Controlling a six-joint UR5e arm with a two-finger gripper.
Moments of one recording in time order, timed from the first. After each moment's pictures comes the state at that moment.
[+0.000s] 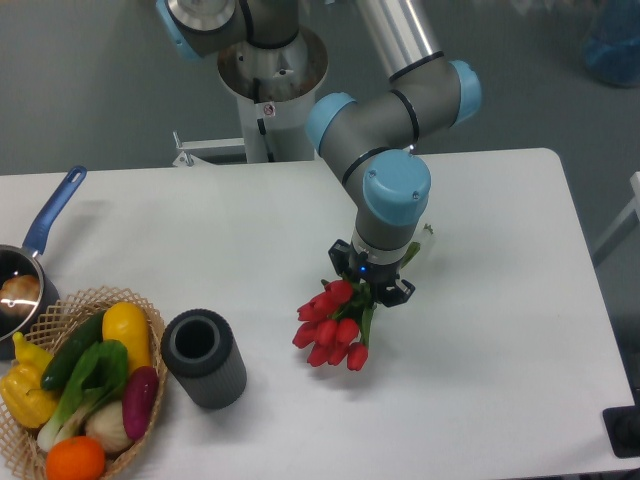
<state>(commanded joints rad) 2.51 -1.96 -1.72 -1.04 1.51 1.14</state>
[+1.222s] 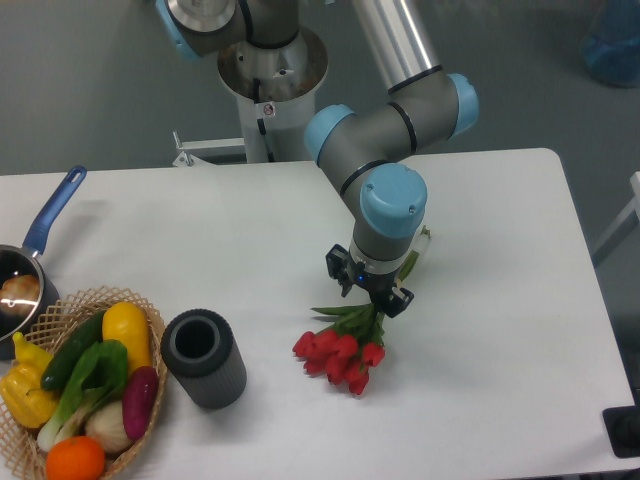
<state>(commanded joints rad) 2.51 -1.97 -1.68 -1.02 1.51 1.15</state>
